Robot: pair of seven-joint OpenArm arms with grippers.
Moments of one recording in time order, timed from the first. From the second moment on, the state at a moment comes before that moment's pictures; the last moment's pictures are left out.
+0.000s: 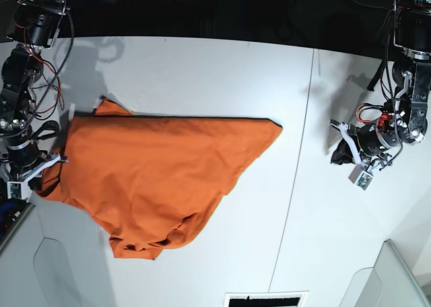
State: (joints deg) left arm -4.3 -34.8 2.1 79.1 -28.3 -29.1 35.2; right arm 8.8 16.7 18.4 82.0 1.9 16.6 -29.2
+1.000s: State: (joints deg) left arm -1.1 -22.5 17.2 83.3 -26.6 -32.3 35.2; right arm 5.0 13.4 18.8 86.0 8.2 17.7 -34.8
